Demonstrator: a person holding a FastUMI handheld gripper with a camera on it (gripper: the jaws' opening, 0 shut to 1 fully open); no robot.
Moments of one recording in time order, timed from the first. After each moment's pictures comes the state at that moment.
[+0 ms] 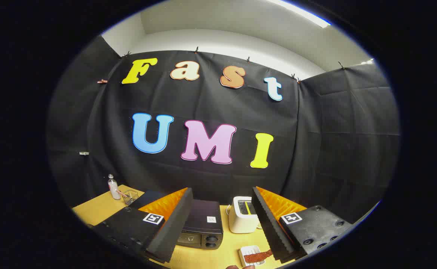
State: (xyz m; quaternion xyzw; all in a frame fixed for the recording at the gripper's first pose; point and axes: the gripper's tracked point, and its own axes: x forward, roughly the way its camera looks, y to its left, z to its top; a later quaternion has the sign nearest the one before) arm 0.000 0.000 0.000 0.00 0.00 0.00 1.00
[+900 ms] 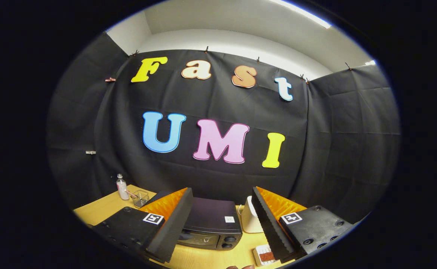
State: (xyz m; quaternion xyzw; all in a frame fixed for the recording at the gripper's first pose) arm 0.009 0.065 -0.017 0.00 0.00 0.03 1.00
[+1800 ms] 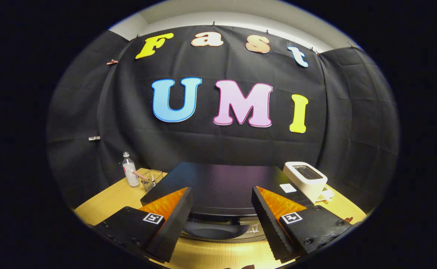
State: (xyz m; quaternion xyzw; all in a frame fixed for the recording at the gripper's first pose) arm 0.075 0.181 -0.185 0.03 0.10 0.06 0.99
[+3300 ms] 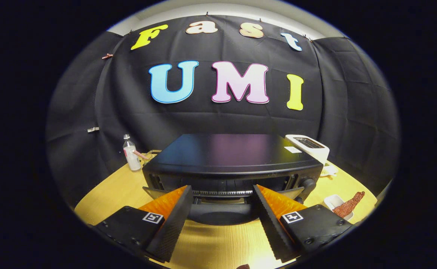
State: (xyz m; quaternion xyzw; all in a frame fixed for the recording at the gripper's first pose) arm 0.019 0.189 -0.235 0.06 0.15 0.05 0.99
